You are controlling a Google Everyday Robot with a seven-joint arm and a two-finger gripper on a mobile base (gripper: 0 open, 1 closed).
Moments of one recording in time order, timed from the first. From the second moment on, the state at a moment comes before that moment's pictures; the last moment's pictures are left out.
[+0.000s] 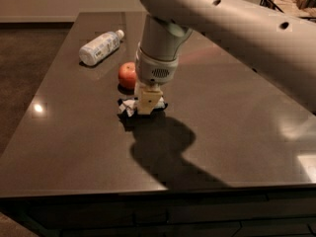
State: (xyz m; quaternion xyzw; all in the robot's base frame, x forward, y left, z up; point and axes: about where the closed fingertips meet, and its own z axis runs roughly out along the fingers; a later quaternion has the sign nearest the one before) arm 0.521 0.032 0.866 -0.77 0.62 0.07 0.12
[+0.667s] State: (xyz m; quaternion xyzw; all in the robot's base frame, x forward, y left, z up) arm 0.573 0.017 0.868 -0.74 0.66 0.04 0.12
